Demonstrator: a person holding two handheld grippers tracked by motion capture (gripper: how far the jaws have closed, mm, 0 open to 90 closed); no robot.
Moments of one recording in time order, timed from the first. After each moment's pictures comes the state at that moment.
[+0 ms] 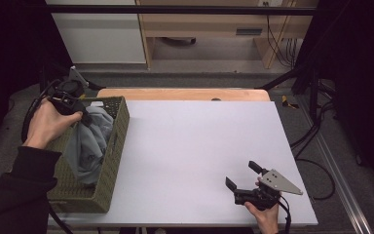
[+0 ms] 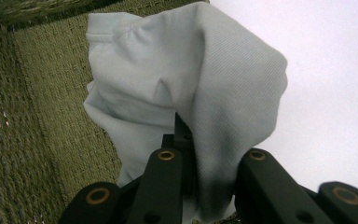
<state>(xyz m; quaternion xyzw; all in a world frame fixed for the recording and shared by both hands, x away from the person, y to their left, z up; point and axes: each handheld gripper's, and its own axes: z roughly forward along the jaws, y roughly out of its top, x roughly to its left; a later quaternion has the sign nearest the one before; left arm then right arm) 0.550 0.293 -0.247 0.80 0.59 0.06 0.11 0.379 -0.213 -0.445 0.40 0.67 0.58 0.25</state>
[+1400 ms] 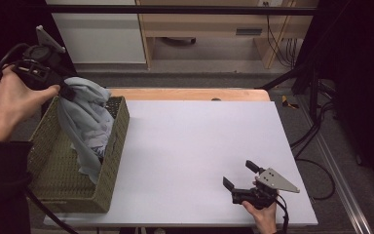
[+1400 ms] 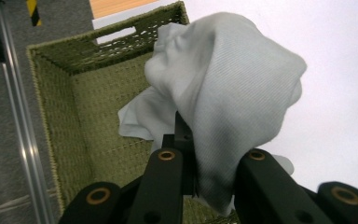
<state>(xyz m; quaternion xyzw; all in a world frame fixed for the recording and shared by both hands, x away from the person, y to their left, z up) 0.521 0.292 -0.142 0.79 0.57 0.13 0.16 0.383 -0.207 -0.444 0.39 0.67 0.58 0.25</state>
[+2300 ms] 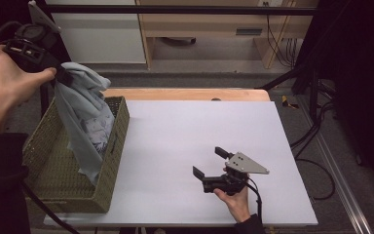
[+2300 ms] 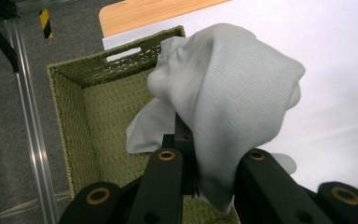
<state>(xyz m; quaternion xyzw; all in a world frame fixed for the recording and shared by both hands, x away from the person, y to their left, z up) 0.520 0.283 -0.107 0.79 0.57 0.15 0.17 0.413 -0.129 -0.409 0.32 0.68 0.62 0.20</state>
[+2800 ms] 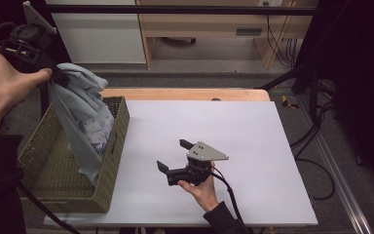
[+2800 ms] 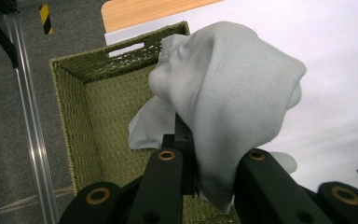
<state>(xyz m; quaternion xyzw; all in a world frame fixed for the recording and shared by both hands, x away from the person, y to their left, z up) 0.520 0.289 -0.107 0.79 0.57 0.14 0.17 0.435 -0.044 -0.394 0.29 0.70 0.62 0.17</state>
